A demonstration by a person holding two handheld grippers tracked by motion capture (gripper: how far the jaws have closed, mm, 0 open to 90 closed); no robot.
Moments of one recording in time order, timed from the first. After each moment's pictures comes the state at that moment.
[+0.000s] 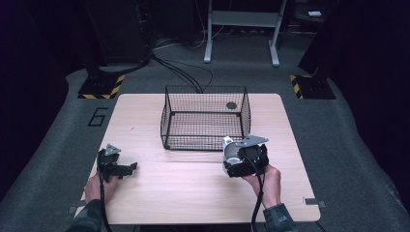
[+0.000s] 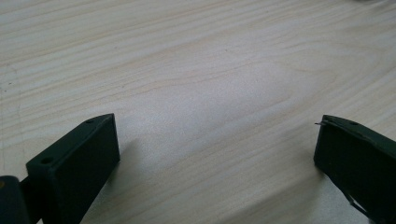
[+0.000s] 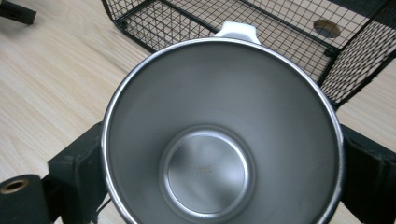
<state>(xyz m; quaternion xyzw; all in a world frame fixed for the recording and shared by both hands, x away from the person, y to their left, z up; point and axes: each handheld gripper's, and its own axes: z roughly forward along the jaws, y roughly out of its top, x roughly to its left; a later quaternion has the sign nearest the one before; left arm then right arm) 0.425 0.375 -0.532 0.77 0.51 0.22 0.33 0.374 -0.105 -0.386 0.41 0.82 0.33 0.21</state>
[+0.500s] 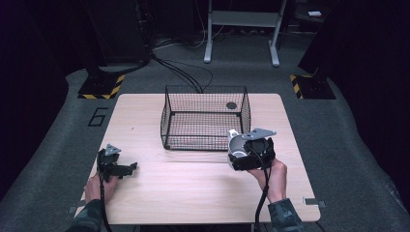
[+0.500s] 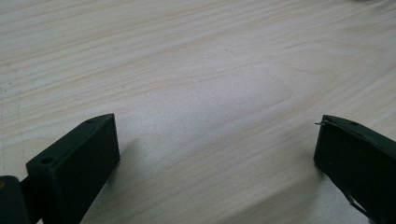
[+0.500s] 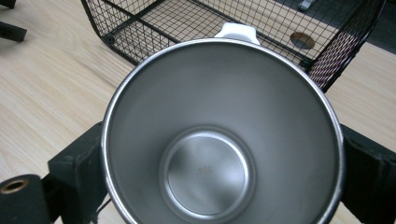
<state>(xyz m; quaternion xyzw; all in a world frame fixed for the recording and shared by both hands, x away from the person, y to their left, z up) 0.425 0.374 -0.532 0.77 0.51 0.22 0.33 0.380 -0.116 -0.366 0.42 0.81 0.34 0.22</state>
